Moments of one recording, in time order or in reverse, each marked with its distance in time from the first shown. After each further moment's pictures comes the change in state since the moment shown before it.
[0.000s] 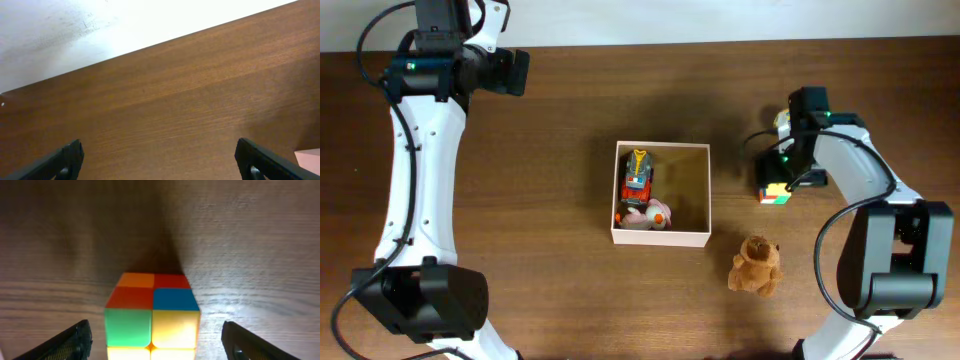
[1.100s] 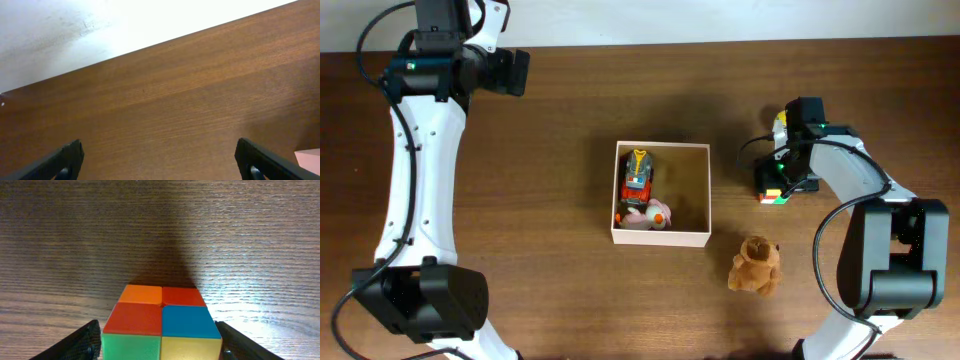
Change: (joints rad) left arm 0.000 0.000 0.000 0.000 0.000 0.000; right arm 0.000 0.000 -0.078 0.117 -0.027 0.000
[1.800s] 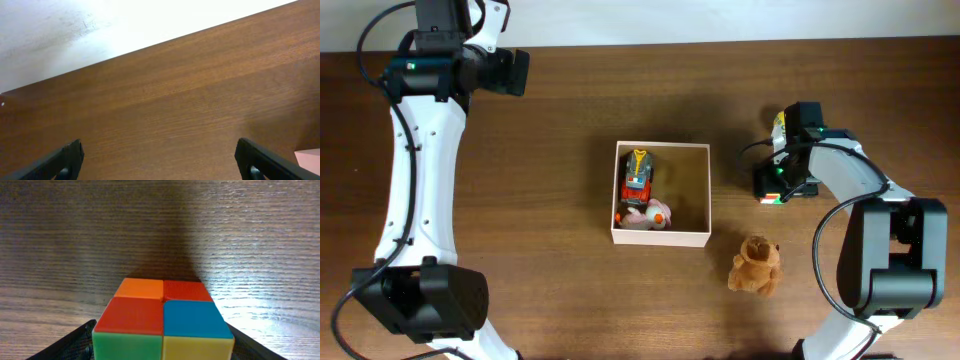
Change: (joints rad) left arm 0.000 0.000 0.000 0.000 0.000 0.000; right arm 0.000 0.001 -0.030 0.013 -0.003 0.000
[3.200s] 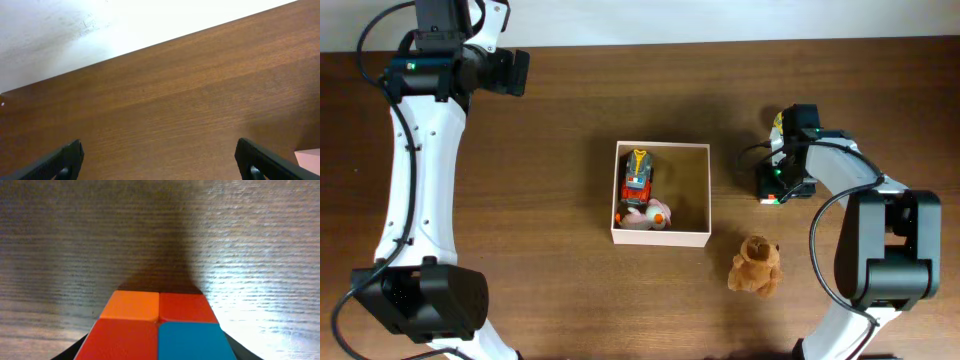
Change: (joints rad) left arm 0.000 0.000 0.000 0.000 0.000 0.000; right arm 0.000 0.045 0.004 0.015 0.006 0.001
